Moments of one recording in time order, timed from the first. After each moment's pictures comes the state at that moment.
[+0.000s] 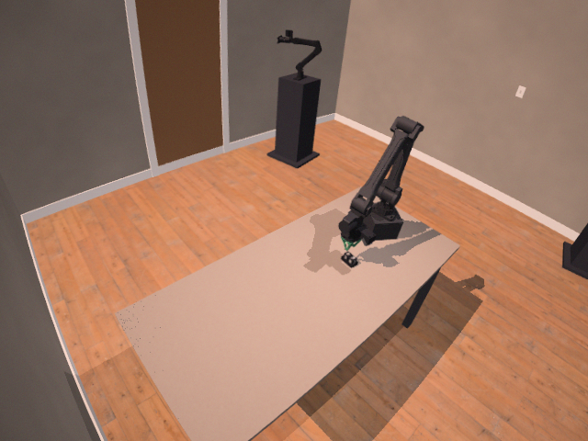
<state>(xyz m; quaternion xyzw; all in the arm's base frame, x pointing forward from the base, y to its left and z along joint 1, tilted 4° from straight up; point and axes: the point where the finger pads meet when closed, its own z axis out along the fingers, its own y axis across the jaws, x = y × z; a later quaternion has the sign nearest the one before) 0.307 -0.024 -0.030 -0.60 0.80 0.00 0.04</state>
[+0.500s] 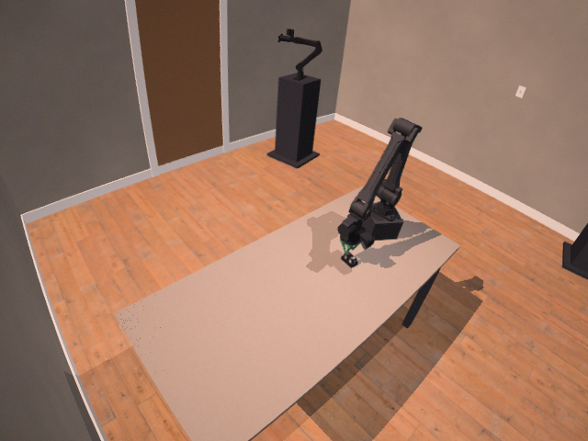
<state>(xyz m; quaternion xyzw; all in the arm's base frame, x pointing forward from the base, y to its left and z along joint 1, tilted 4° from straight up) 0.308 -0.024 -0.049 -0.60 0.80 0.01 0.04</state>
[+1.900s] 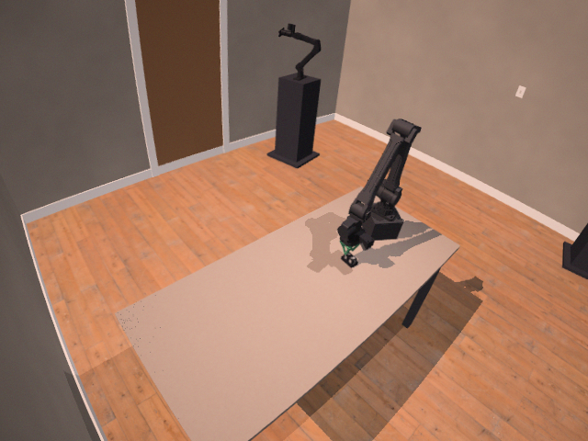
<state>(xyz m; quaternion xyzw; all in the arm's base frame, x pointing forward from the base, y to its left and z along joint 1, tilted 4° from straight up) 0.308 -0.023 -0.056 -0.60 0.80 0.01 0.04</state>
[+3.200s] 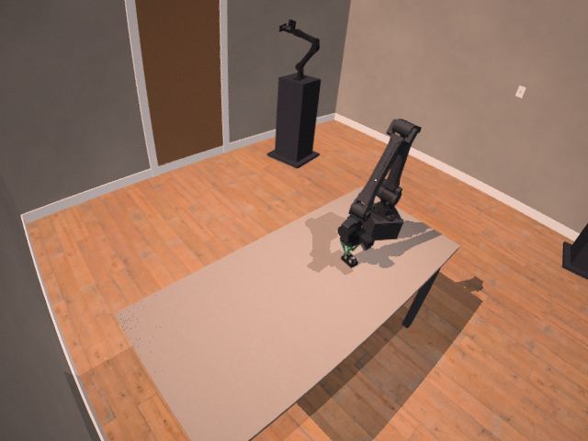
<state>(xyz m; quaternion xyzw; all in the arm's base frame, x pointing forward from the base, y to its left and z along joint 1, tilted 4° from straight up) 0.307 -0.023 -0.057 -0.60 0.80 0.01 0.04</state>
